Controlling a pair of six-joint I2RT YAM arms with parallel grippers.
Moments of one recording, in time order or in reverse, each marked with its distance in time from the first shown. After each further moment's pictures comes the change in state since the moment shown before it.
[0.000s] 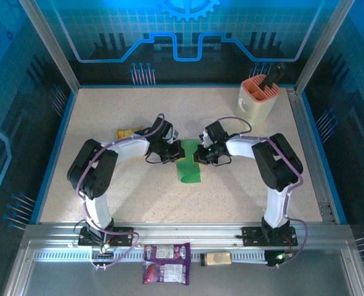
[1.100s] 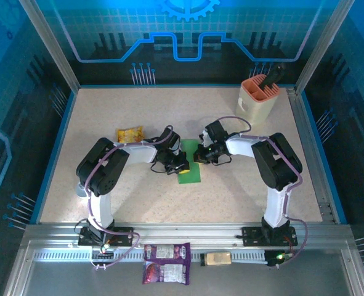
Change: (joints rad) left arm -0.076 0.067 -0.058 0.045 0.023 -0.052; right arm -0.005 0.000 0.026 -0.026 -0.018 -0.014
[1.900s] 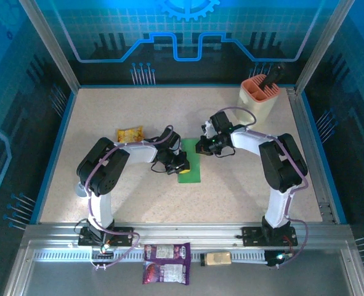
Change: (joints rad) left arm 0.000 0.006 0.005 0.003 -0.002 -0.005; right arm -0.047 -0.050 0.091 -0.086 -0.040 -0.074
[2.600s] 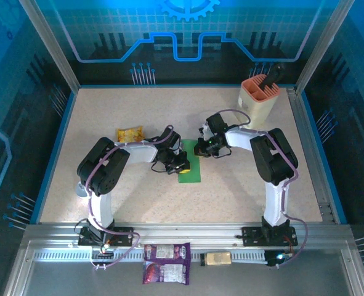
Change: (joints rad) left arm 0.000 0.003 0.005 0.000 0.002 -0.003; right arm 0.006 0.125 0.058 -0.001 0.017 -0.011
